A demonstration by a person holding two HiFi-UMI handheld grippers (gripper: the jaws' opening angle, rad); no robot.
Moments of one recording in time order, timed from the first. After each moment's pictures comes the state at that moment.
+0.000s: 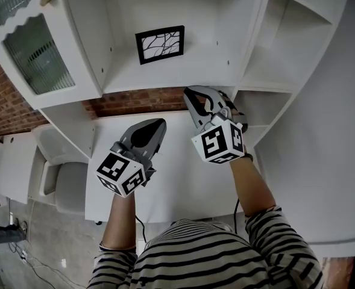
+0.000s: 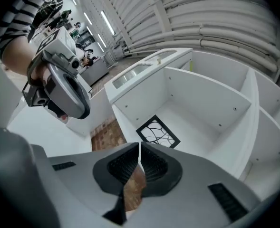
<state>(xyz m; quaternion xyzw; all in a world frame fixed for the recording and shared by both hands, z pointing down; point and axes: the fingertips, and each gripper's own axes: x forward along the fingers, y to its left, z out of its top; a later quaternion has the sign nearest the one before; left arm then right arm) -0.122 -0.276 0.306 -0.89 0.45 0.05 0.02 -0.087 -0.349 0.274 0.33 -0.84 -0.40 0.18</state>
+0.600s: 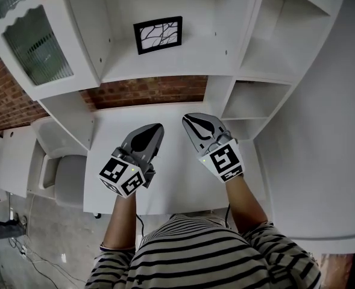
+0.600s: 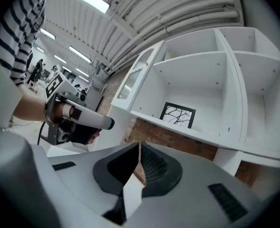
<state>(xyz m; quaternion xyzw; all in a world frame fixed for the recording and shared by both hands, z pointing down) -0.120 -0.252 0.349 -0.89 0.45 0.09 -0.01 -0.069 -0.290 0.356 0.27 -0.94 -0.20 0.09</state>
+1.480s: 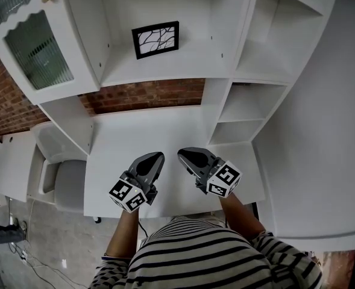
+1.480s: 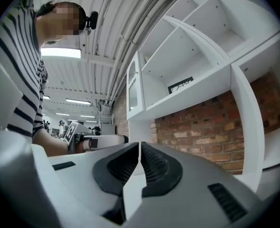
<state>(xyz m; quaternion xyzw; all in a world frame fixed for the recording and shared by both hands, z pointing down) -0.114 -0.214 0.438 -0.90 0.42 0.12 -0.06 -0.062 -0.231 0.445 0.15 -0.99 0.03 -0.05</state>
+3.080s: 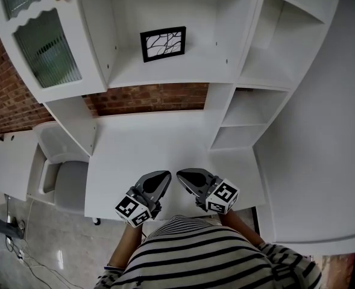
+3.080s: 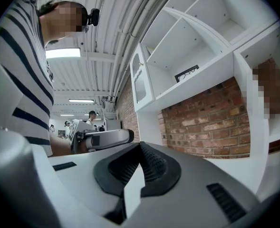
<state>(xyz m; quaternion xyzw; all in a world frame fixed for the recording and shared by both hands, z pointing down) -0.097 -0.167 0.456 -0.91 0.39 0.11 -0.06 -0.072 -0.177 0.477 0.12 -0.99 0.07 -0.01</state>
